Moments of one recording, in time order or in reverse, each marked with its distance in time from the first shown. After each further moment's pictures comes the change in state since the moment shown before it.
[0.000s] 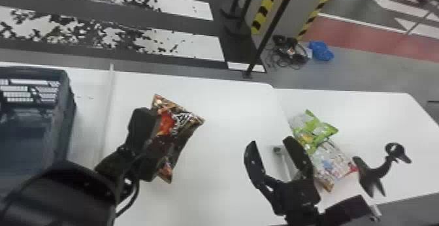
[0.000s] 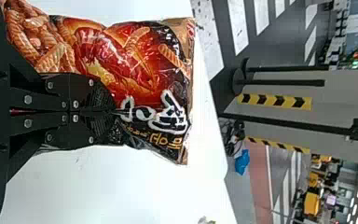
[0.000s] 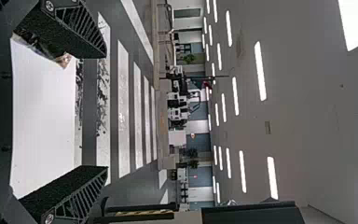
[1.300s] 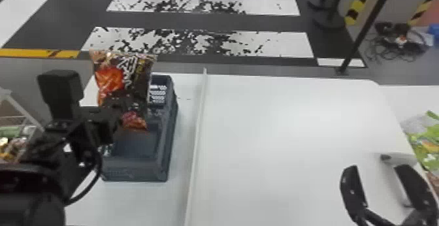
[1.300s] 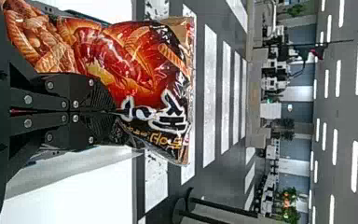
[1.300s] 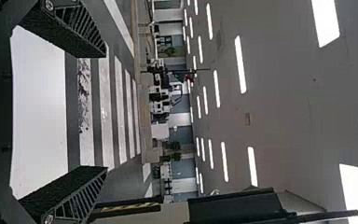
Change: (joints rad) left arm 0.268 0.102 0.623 -0.602 0.141 0.109 0.060; right arm -0.002 -0.006 0.121 0.187 0.047 -0.311 -0.101
